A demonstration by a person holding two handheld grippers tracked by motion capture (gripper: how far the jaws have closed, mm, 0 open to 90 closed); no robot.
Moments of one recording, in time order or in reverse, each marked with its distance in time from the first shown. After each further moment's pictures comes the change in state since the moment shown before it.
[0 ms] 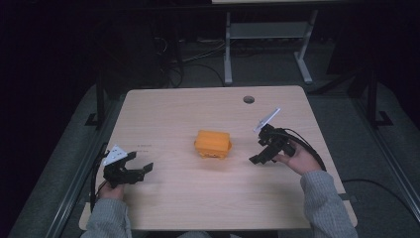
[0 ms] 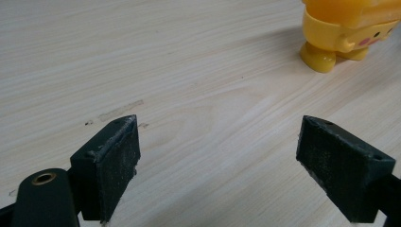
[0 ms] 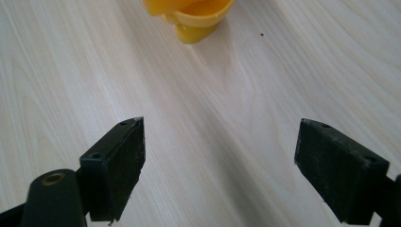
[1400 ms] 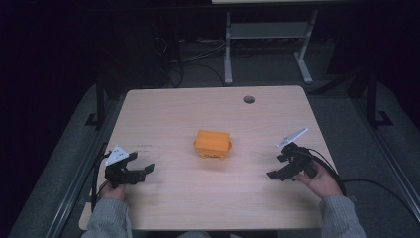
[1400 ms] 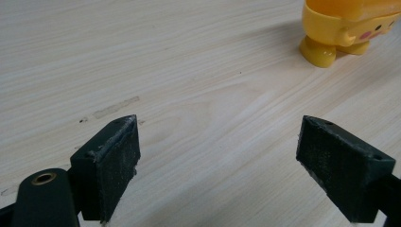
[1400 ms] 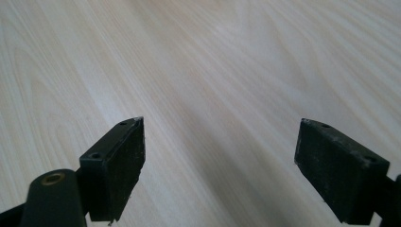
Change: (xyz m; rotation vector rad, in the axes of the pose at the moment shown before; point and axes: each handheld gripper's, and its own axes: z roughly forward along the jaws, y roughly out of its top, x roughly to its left) left arm -0.001 -0.001 0.002 0.026 -0.003 0.022; right arm 0.007 -0.081 -0.008 -0.057 -0.007 0.138
